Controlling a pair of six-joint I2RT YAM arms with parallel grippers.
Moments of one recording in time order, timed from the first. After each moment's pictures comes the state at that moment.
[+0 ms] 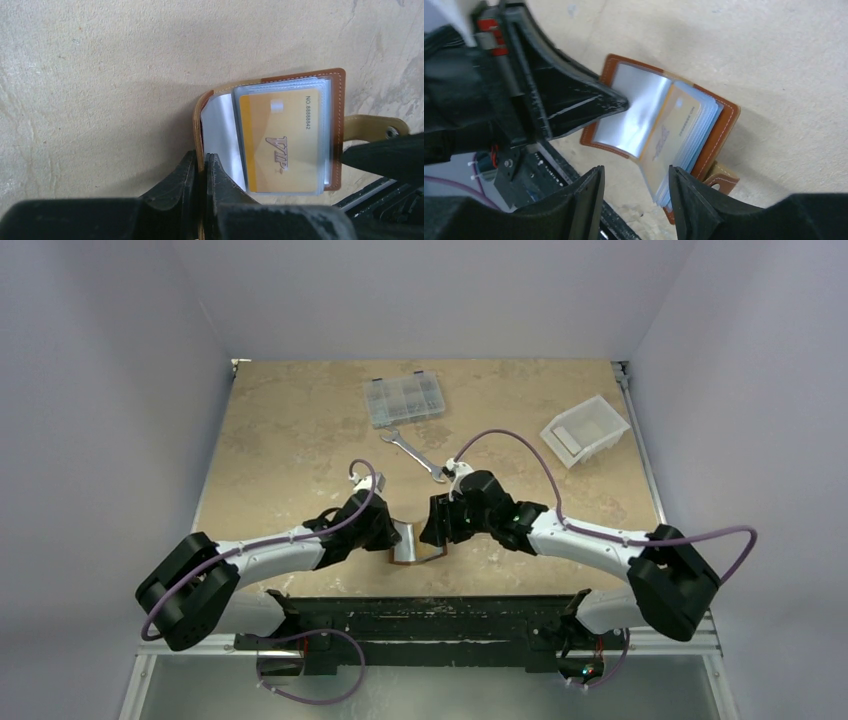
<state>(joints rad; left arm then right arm) -0.77 1.30 0.50 -0.01 -0.09 -0.80 0.84 1.33 0.71 -0.05 -0.18 0.58</state>
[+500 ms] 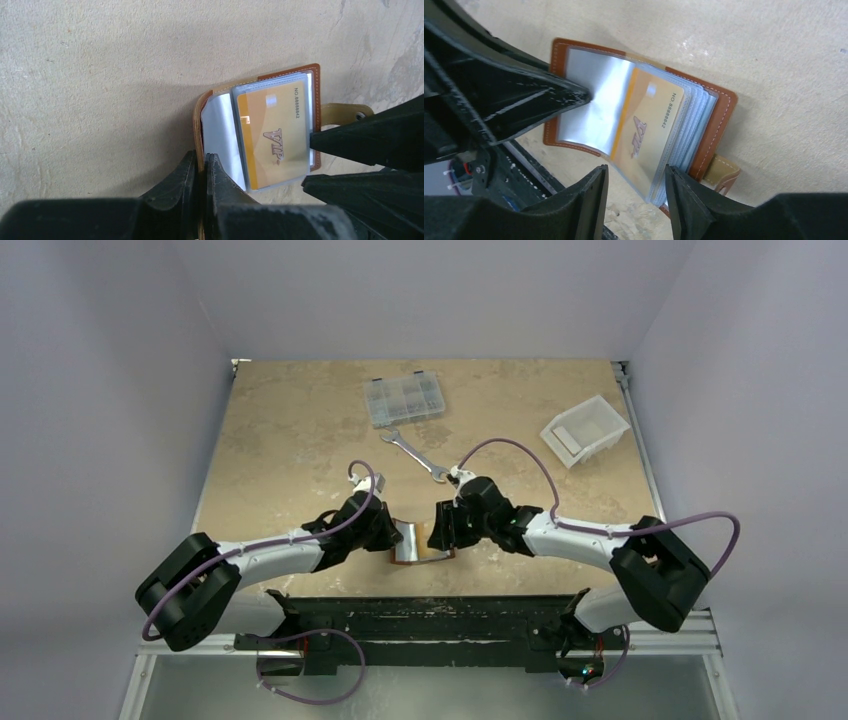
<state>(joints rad) -0.77 1.30 0.46 0.08 -0.06 -0.81 0.82 1.39 0.64 0.00 -0.17 0.62</state>
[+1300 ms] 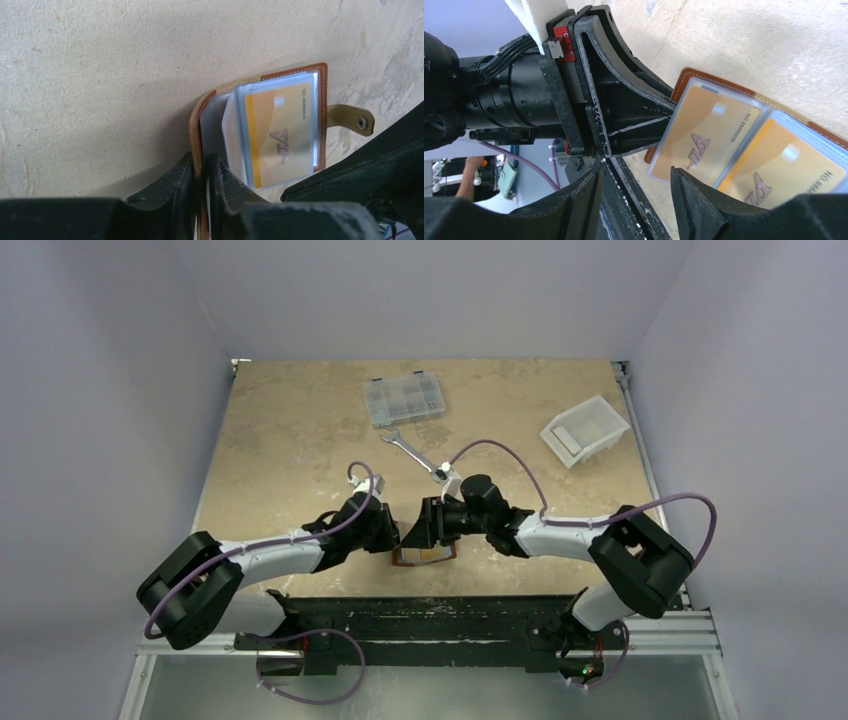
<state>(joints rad) -0.76 1.31 0.44 0.11 -0.03 -0.83 0.81 1.49 0.61 0.39 -0.47 0.77</state>
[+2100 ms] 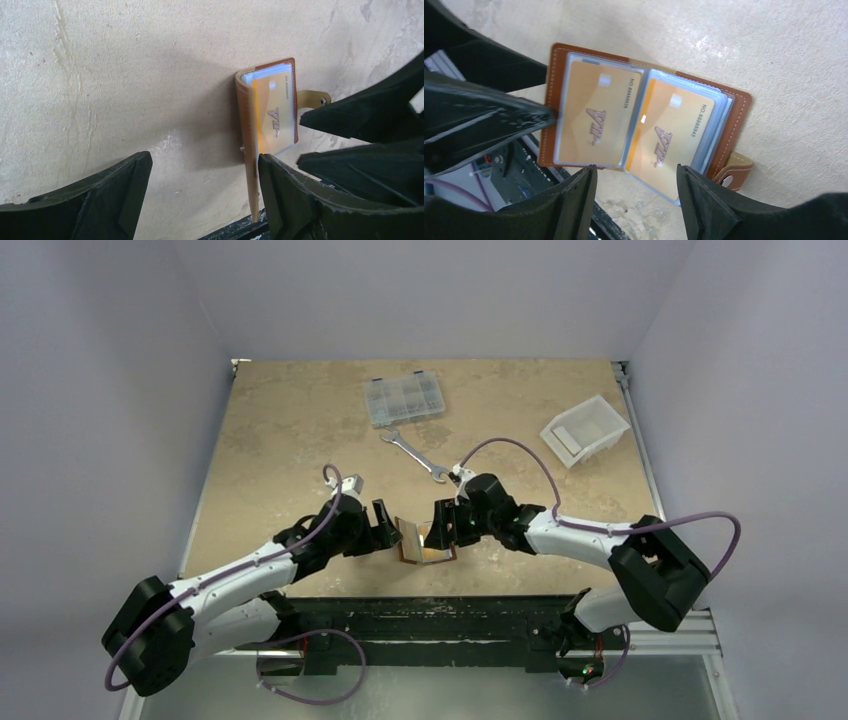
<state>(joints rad) -0.72 1.05 0.44 -0.15 -0.06 -0.88 0.78 1.40 0.63 0.04 -0.27 0.62</state>
